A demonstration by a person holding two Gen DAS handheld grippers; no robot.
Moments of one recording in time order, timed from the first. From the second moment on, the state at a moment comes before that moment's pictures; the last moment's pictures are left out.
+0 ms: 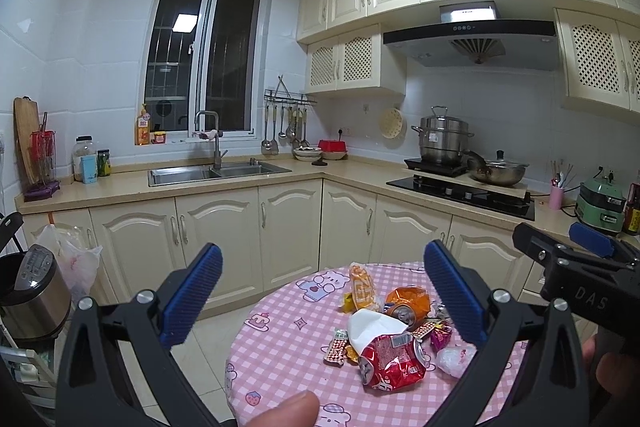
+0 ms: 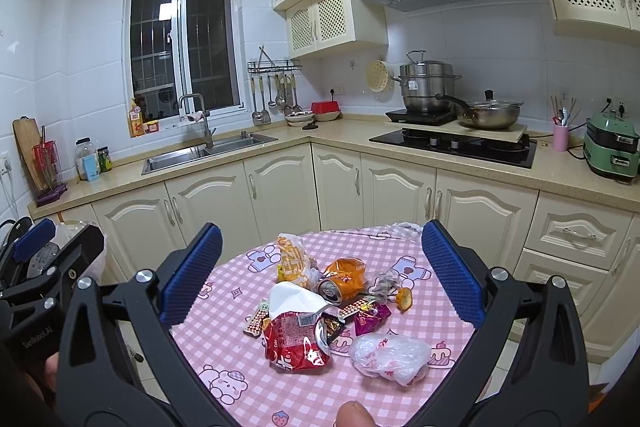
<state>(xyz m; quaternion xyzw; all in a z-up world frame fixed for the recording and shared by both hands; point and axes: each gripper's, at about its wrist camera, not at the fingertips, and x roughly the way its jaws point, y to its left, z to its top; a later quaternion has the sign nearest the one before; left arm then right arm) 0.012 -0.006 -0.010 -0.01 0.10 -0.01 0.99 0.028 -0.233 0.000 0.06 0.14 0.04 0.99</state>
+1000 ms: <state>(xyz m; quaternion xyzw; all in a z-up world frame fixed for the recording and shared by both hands) 0.138 -0.083 -0.177 0.04 0.31 -0.08 0.95 0.077 -0.346 -0.163 0.10 0.32 -0.07 0.94</state>
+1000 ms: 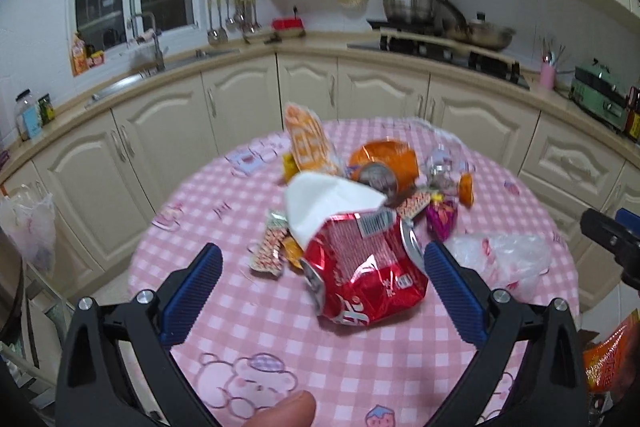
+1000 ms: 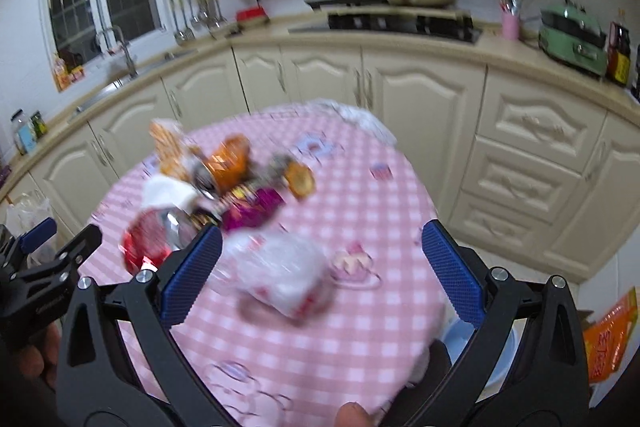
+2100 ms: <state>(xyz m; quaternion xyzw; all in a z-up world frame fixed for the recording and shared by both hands) 0.203 -0.103 -0.231 -0.03 0.41 -0.08 0.91 0.143 -0.303 -0.231 0.04 0.44 0.06 0.90</state>
